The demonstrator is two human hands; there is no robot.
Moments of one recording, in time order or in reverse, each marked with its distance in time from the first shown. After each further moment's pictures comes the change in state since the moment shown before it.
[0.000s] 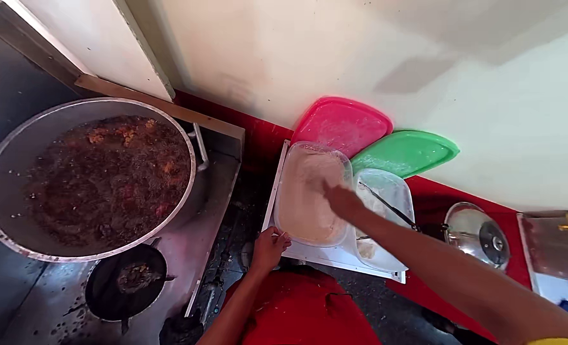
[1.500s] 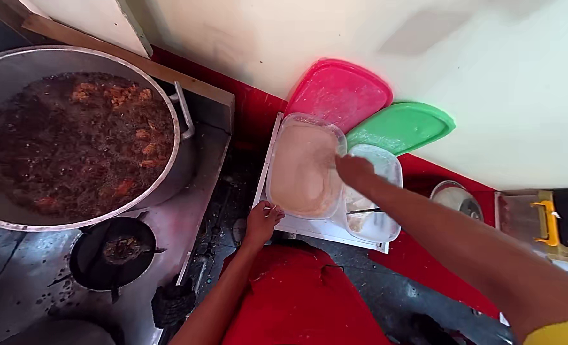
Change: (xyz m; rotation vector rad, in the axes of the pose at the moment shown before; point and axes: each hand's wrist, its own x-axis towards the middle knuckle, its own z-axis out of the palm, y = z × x) left_hand -0.005 -0.008 0.011 -0.109 0.051 0.023; right_hand -0.016 0.005 -0.023 -0.133 -0.045 0.191
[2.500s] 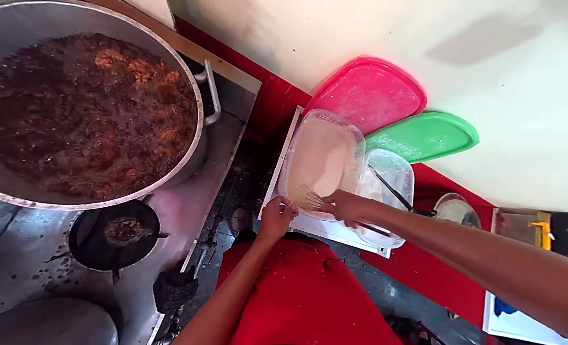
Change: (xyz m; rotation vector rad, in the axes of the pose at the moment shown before) left_hand 0.006 0.004 -0.007 0.010 -0.044 -0.014; right_hand -0.031 -0.055 0.031 0.468 -0.552 -0.106
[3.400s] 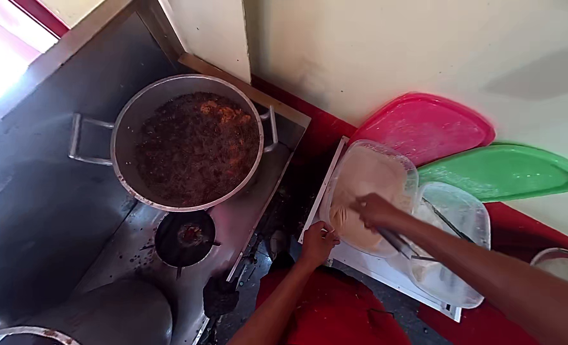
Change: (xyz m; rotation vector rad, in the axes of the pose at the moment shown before) left_hand -0.002 0.005 -0.001 -0.018 -0.029 0.011; right_hand 0.029 -0.049 -0.024 0.180 0.201 -0.147
